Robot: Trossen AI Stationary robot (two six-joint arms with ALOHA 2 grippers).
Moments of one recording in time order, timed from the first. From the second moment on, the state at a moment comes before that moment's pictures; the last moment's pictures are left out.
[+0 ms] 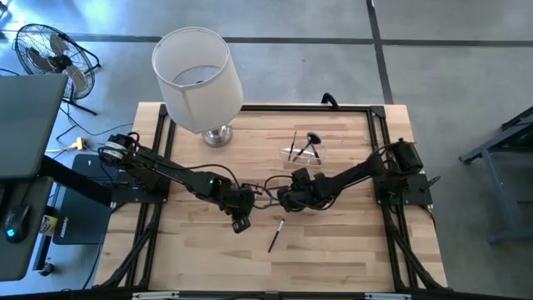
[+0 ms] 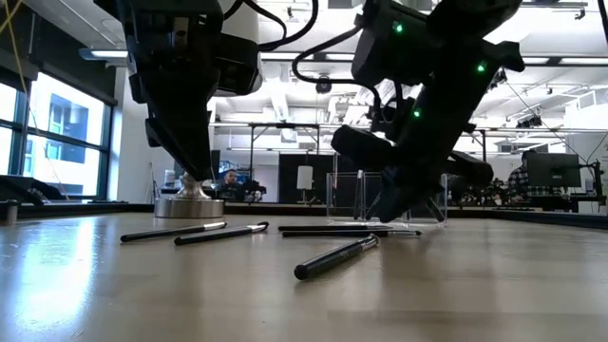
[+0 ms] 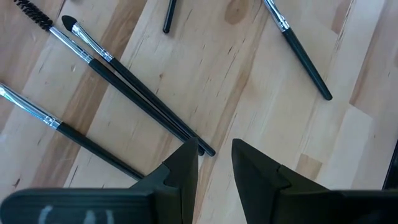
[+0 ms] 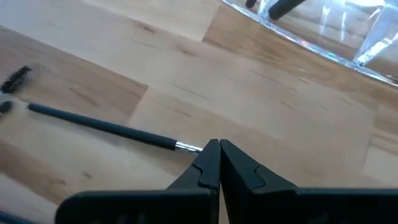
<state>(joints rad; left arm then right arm) -0.28 1.63 1.02 -0.44 0.04 -0.73 0.21 1.88 1.03 -0.45 0.60 1.33</state>
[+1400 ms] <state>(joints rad) -0.28 1.63 1.02 -0.45 0.06 -0.73 0.28 1.88 0.89 -0.23 0.79 1.39</state>
